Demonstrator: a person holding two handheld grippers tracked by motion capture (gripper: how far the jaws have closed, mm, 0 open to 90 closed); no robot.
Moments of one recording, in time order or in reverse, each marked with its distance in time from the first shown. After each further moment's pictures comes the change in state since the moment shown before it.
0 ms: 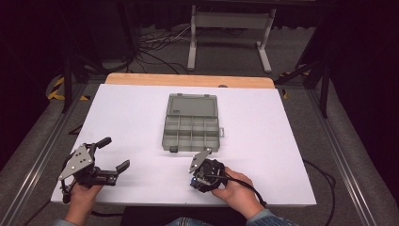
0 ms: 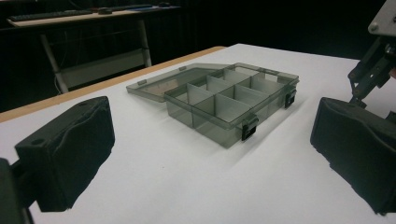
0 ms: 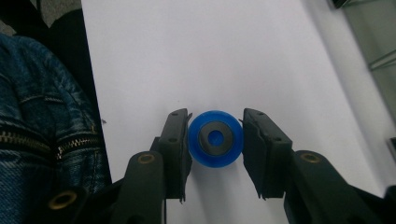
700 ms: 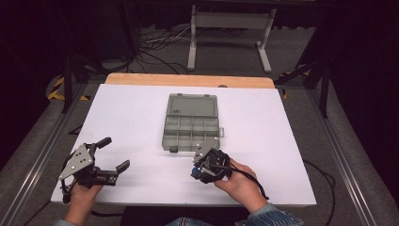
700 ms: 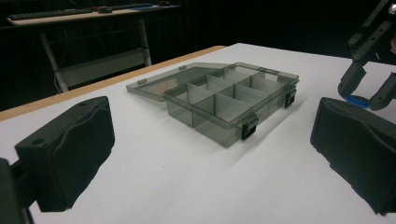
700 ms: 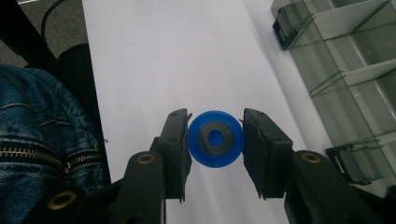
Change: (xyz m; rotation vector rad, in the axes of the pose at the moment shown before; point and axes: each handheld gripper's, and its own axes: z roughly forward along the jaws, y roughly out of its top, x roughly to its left) left arm 0.000 0.000 0.000 0.000 0.002 -0.006; right arm -0.012 0.011 -0.032 -0.073 -0.014 0.017
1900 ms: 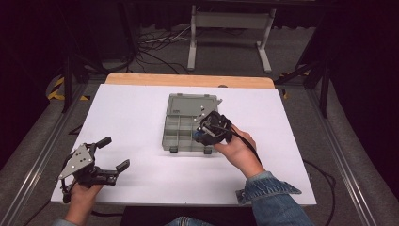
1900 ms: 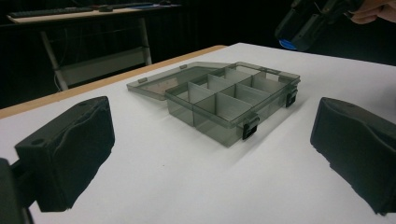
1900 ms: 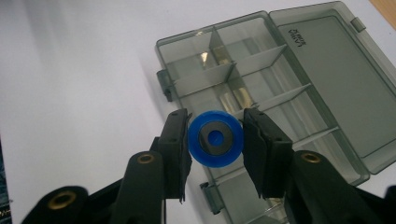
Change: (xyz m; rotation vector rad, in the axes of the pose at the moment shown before) left arm 0.001 -0.001 0.000 0.003 0.001 -0.005; right arm -0.077 0.042 -0.027 -0.039 -0.126 0.061
